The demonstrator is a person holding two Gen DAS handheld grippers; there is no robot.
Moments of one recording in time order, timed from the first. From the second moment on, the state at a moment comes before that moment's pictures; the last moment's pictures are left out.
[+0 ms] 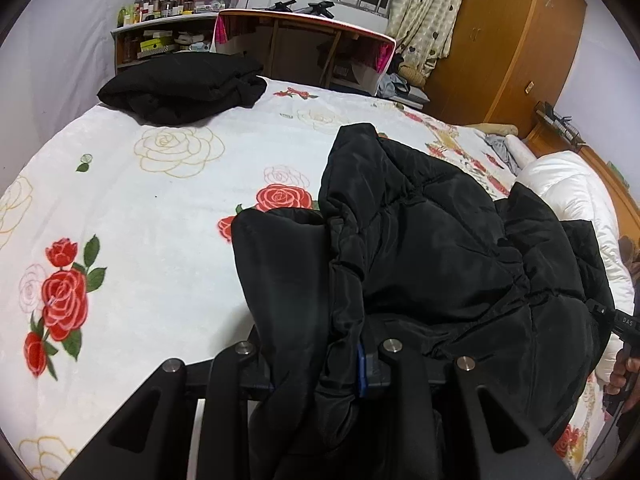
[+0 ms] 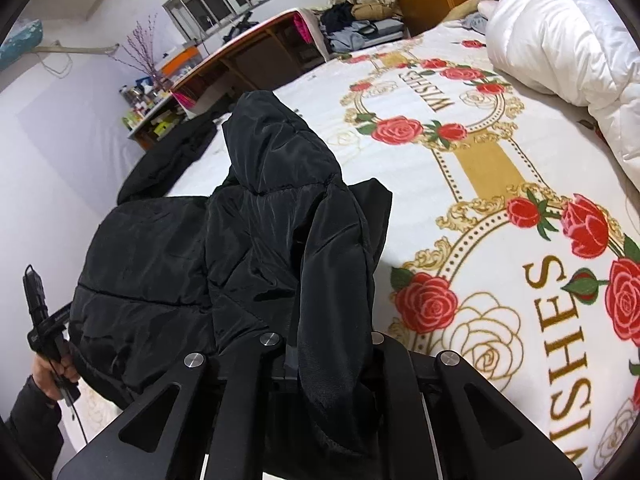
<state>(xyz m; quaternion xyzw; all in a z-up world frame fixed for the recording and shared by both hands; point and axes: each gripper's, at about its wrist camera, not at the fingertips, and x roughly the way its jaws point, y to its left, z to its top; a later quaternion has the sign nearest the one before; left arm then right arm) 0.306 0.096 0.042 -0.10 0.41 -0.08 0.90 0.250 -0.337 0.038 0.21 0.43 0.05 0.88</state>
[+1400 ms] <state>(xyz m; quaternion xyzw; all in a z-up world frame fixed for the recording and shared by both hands) 0.215 0.138 -0.051 -0.17 0.46 -0.07 0.87 0.250 -0.382 -0.047 0.31 0.47 0.14 0.81</state>
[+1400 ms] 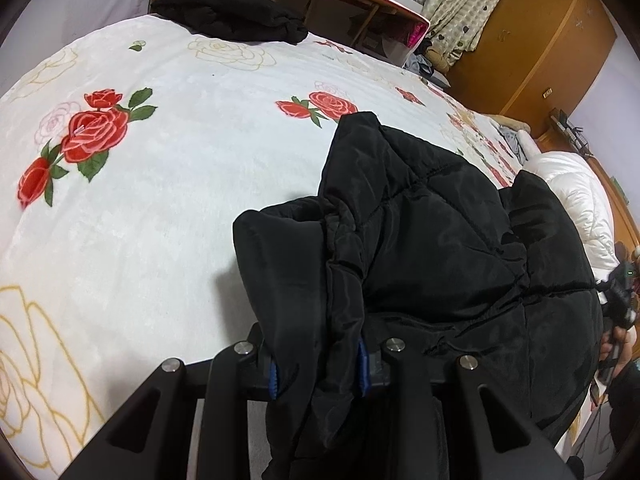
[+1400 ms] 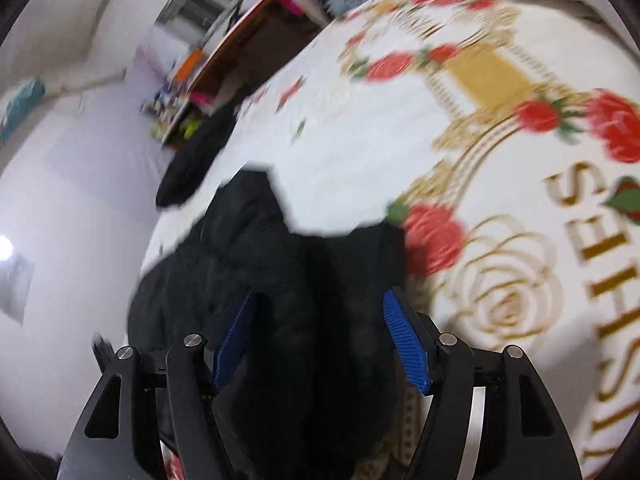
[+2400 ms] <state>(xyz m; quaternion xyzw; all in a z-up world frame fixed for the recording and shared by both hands) 0.219 0.141 -0.049 -0.16 0.47 -0.07 0.87 0.277 -0.362 -0.060 0.28 0.51 0.14 0.80</state>
